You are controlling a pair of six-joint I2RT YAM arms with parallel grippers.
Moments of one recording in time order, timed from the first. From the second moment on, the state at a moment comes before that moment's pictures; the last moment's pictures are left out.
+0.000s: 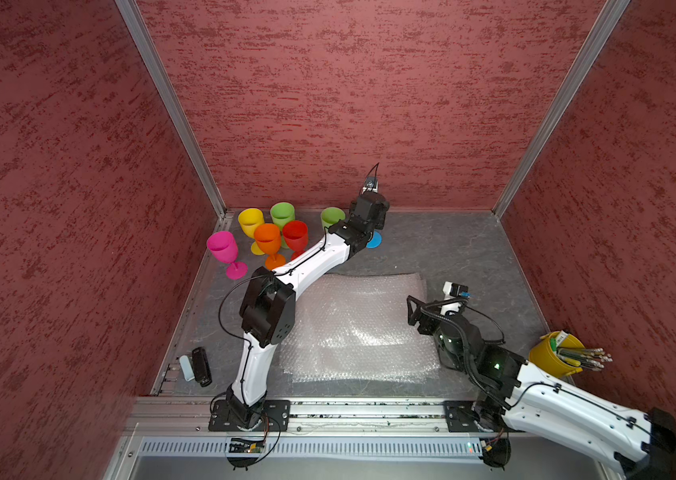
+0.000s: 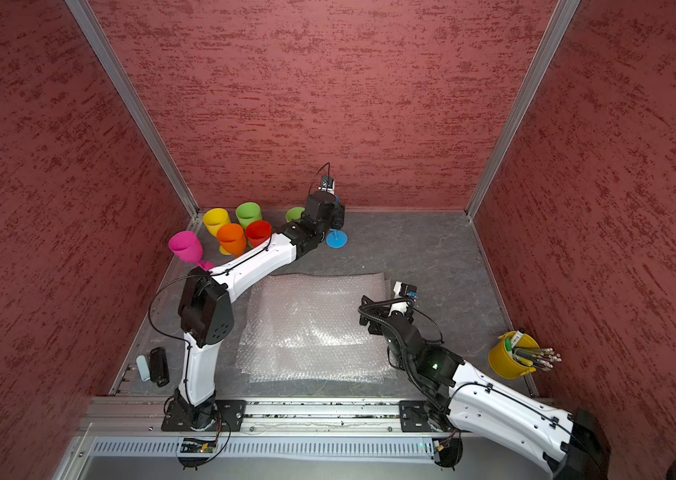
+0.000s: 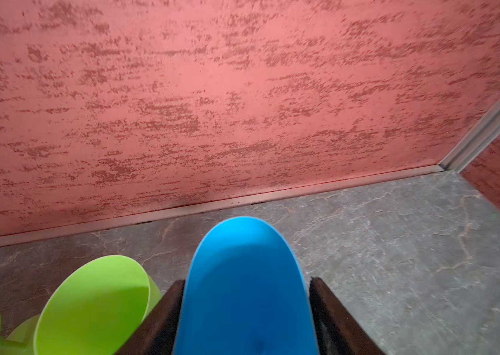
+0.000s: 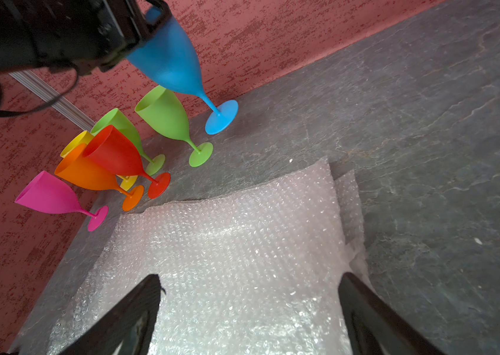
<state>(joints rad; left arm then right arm) -0.65 2.10 1.87 -0.17 -0.46 -0.18 0.93 0.72 0.42 -0.11 0.59 0.79</state>
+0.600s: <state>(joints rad) -0.62 2.24 1.92 -0.12 -0.47 -0.21 0.92 0.78 0.42 -0.07 0.61 0.77</state>
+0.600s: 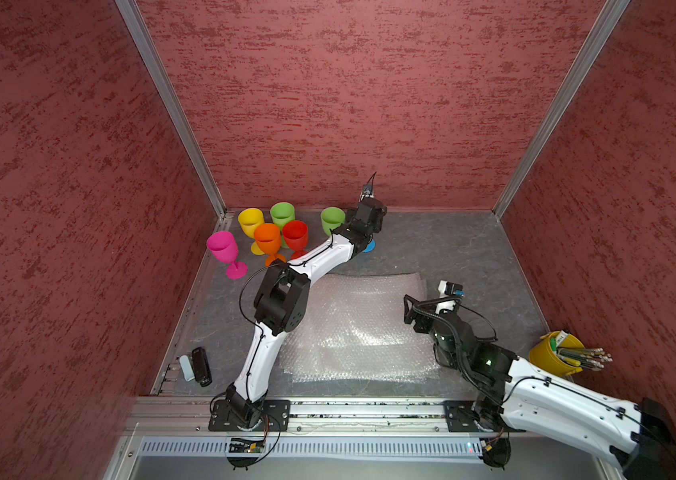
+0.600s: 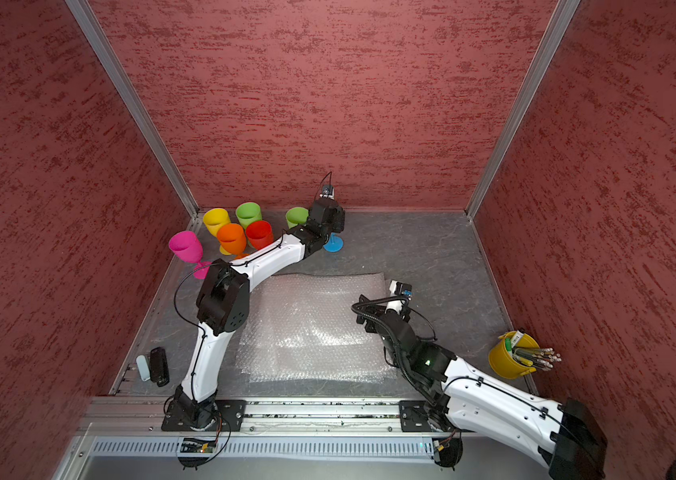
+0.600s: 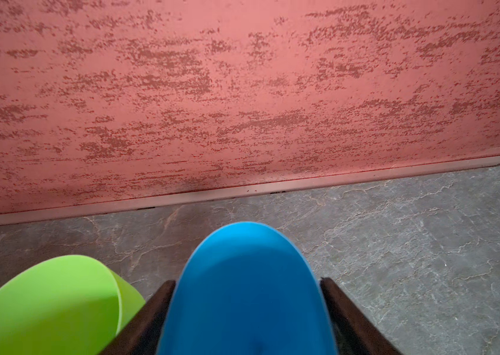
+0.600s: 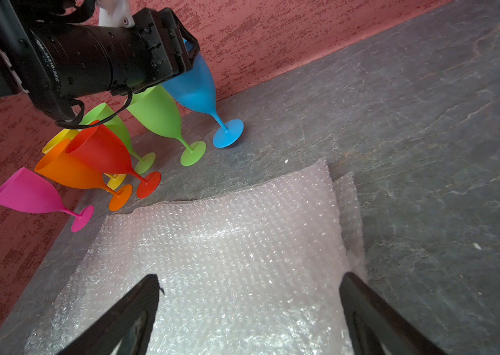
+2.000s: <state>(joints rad) -0.65 1.34 1.36 -0.07 -0.35 -0.26 0.92 0.64 0.64 -0.05 0.73 0.40</state>
